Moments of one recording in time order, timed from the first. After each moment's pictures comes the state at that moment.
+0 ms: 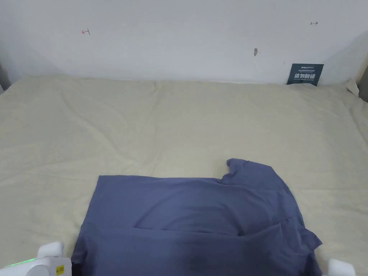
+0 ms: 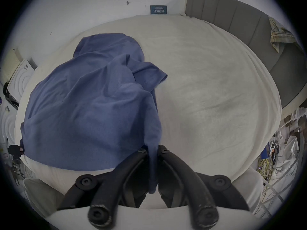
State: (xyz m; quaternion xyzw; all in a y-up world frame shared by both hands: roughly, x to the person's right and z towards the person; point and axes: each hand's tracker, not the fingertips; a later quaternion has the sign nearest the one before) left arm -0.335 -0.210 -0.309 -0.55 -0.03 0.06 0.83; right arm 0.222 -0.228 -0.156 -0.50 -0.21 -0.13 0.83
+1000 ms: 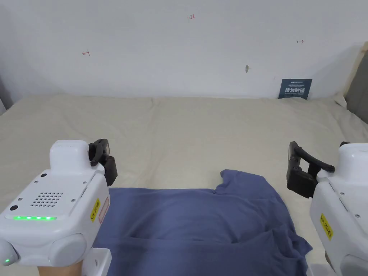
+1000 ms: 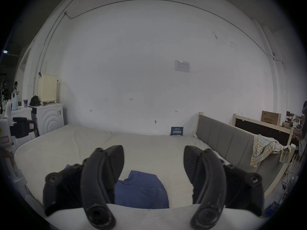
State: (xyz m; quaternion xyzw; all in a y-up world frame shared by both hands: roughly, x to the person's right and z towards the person) left arm -0.205 0.029 -0.242 -0.06 -0.13 0.01 0.99; right arm 0.135 0.043 -0.139 -0.04 -0.16 0.02 0.99
